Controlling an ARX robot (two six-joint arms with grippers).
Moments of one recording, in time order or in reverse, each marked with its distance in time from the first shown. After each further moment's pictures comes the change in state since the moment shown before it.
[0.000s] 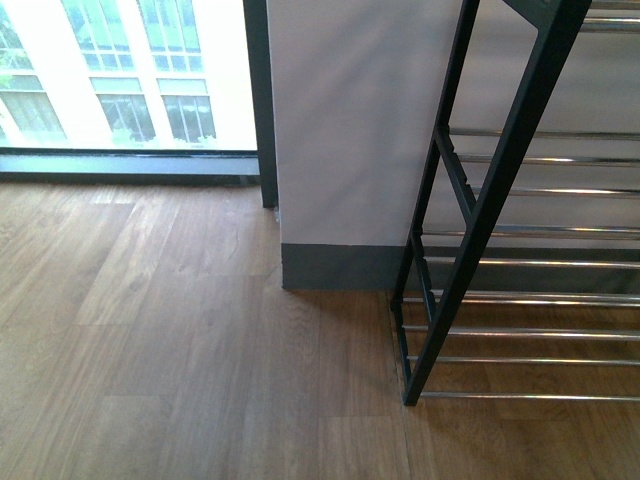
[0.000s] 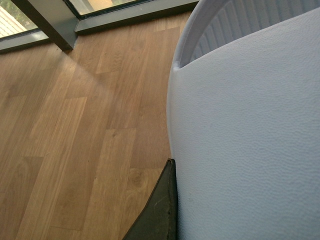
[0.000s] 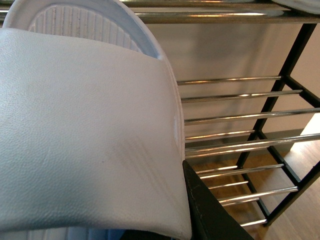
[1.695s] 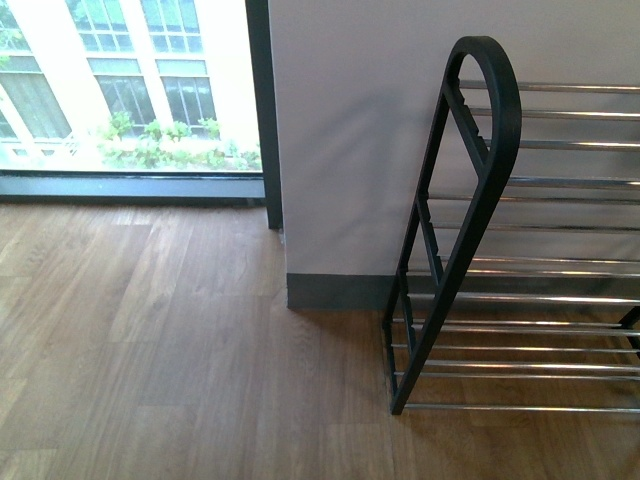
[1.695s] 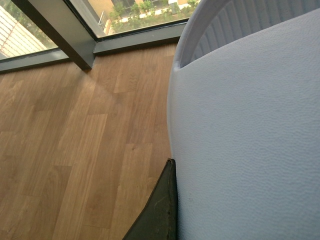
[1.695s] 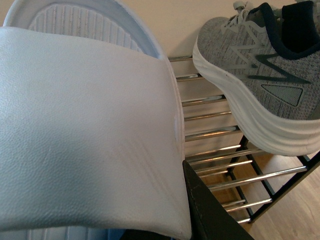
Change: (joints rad) left arm 0.000 0.000 0.000 0.000 0.000 0.000; right arm -0.069 0.048 0.185 -0.259 -0.047 0.053
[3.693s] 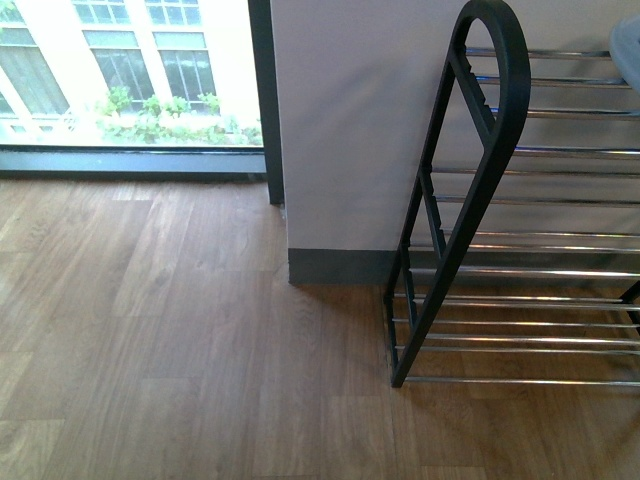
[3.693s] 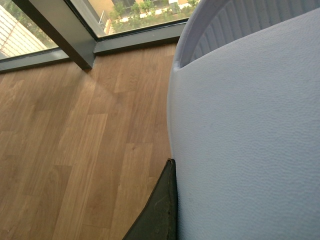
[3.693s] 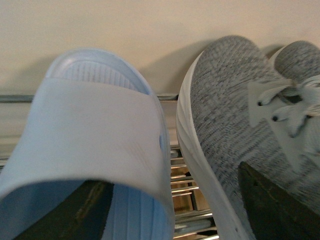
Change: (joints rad) left arm 0.000 0.000 0.000 0.000 0.000 0.000; right arm -0.126 0.694 0.795 -0.300 -0.047 -0.251
